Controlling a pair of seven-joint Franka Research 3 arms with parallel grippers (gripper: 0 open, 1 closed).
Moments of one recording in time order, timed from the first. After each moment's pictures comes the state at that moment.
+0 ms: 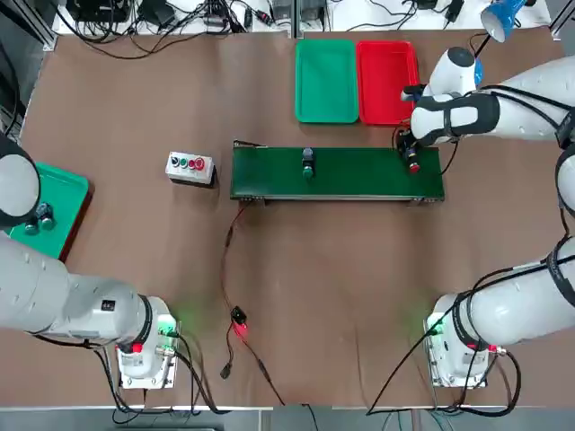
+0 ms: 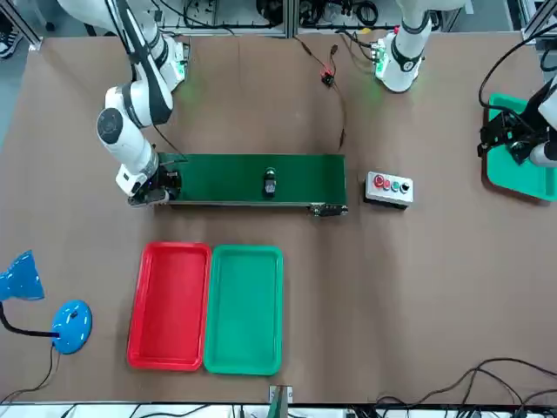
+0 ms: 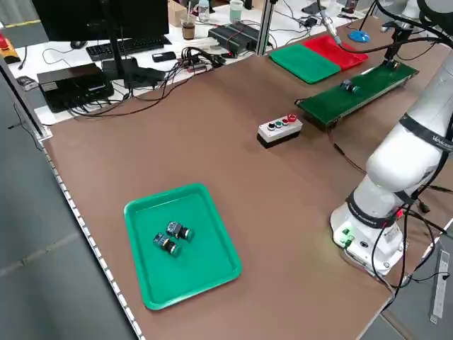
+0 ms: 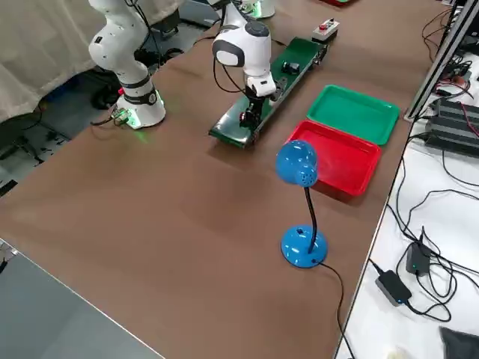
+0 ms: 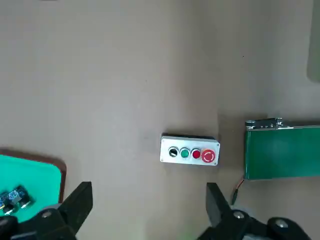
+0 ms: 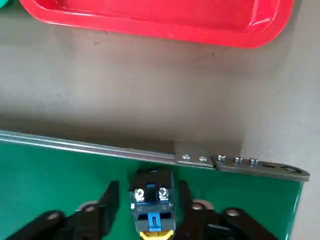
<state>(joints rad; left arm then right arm) -0.07 0.02 0.04 -1.52 -0.03 1.52 0.05 0.23 0.10 0.00 -2.47 0.08 2.56 0.05</state>
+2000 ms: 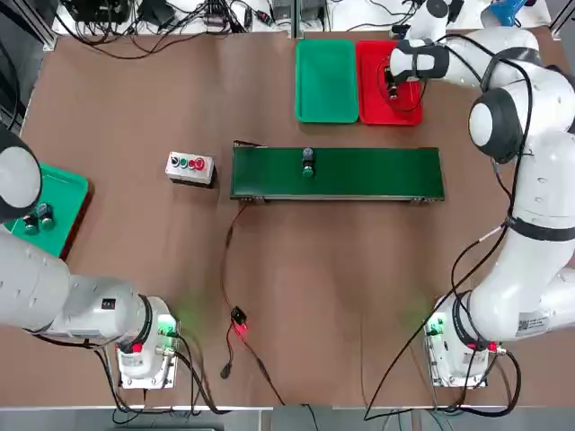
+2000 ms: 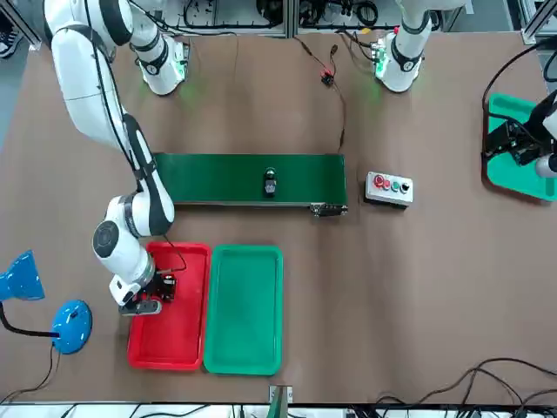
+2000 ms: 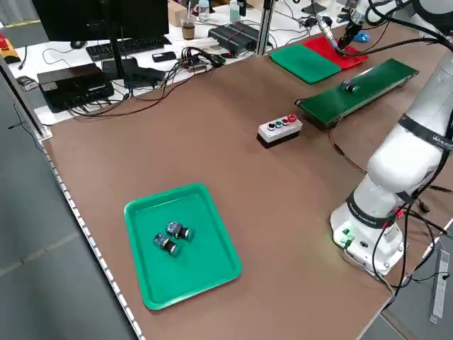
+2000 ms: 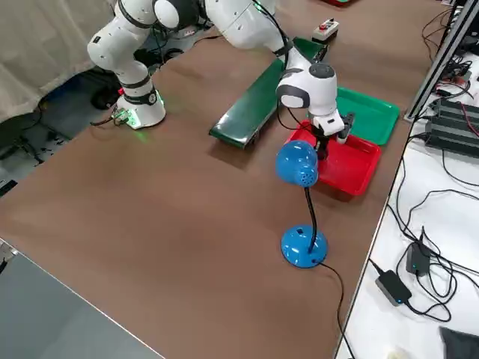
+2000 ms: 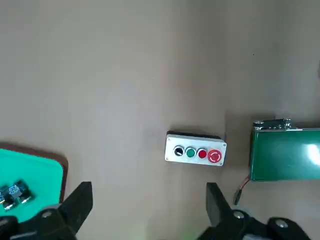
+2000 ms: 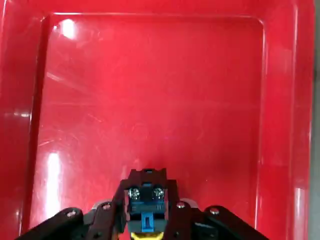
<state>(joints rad) -0.04 0.04 0.05 -1.52 -0.03 1.52 0.05 0.17 0.78 -0.02 -1.58 0.08 2.56 0.05</state>
